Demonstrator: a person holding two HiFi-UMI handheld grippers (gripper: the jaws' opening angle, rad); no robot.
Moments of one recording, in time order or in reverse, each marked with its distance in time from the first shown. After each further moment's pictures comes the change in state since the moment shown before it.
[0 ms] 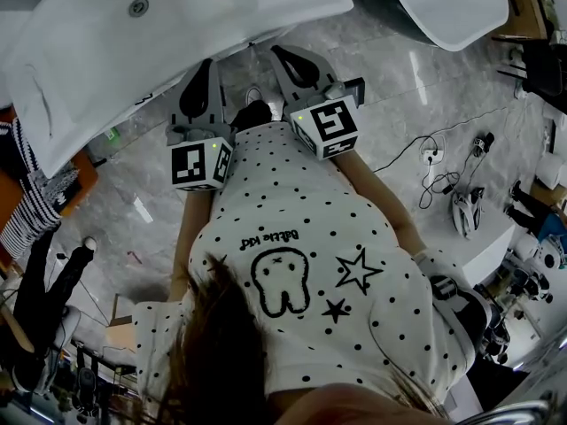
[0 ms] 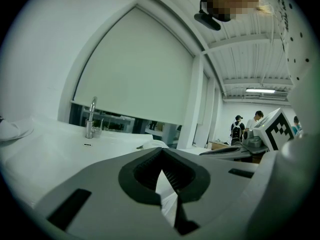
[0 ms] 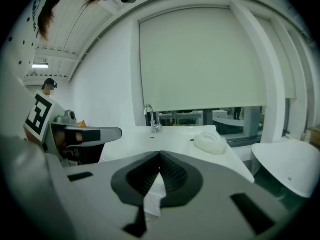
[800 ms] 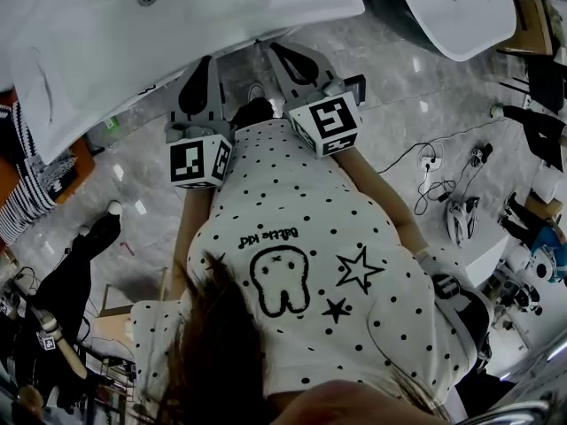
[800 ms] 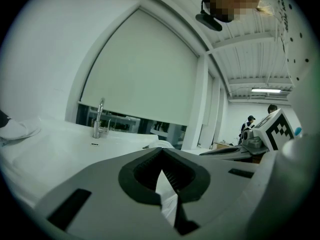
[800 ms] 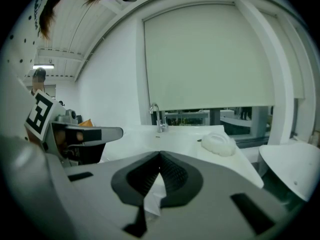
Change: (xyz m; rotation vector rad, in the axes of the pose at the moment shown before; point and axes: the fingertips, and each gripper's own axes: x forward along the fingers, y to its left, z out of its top) left arm -0.009 0.020 -0.001 -0.018 -0.005 0.059; right arm 0.019 0.017 0.001 -0.024 0.017 0.065
